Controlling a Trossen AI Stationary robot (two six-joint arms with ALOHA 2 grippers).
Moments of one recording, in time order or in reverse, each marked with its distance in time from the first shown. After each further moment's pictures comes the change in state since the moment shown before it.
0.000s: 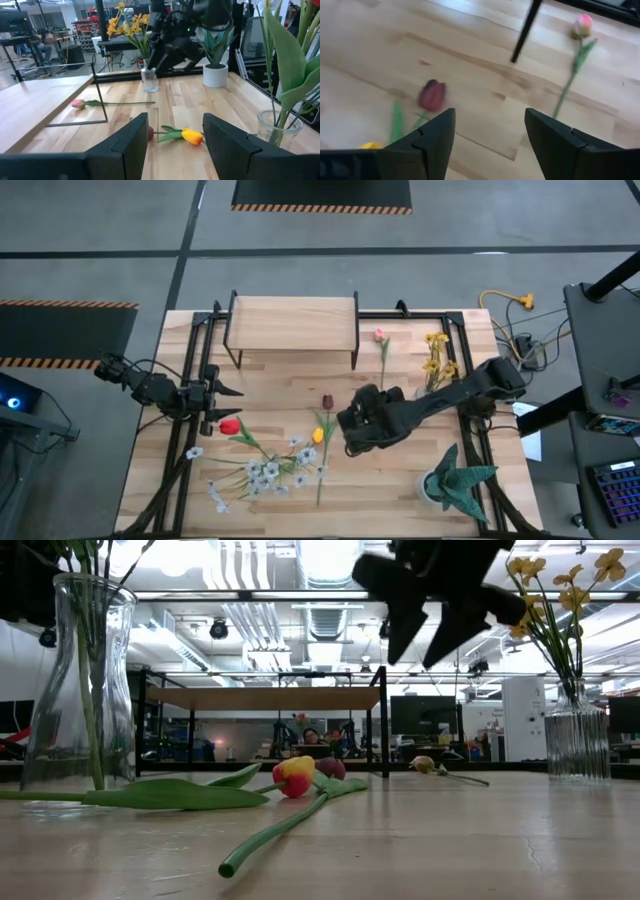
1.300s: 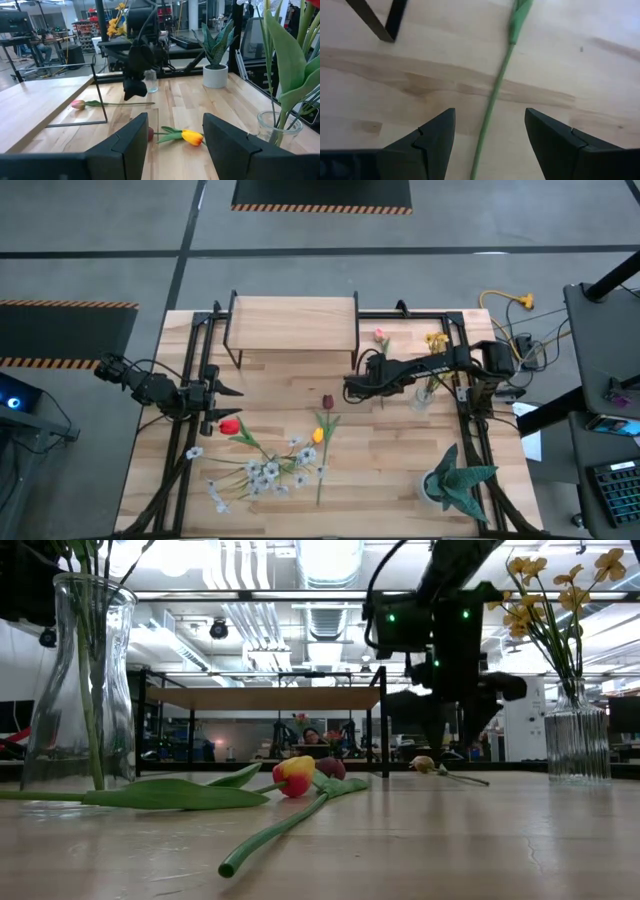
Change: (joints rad) left arm 0.000 0.000 -0.001 0.005 0.000 0.001; right arm -0.403 0.004 -0.286 0.140 -0.272 -0.144
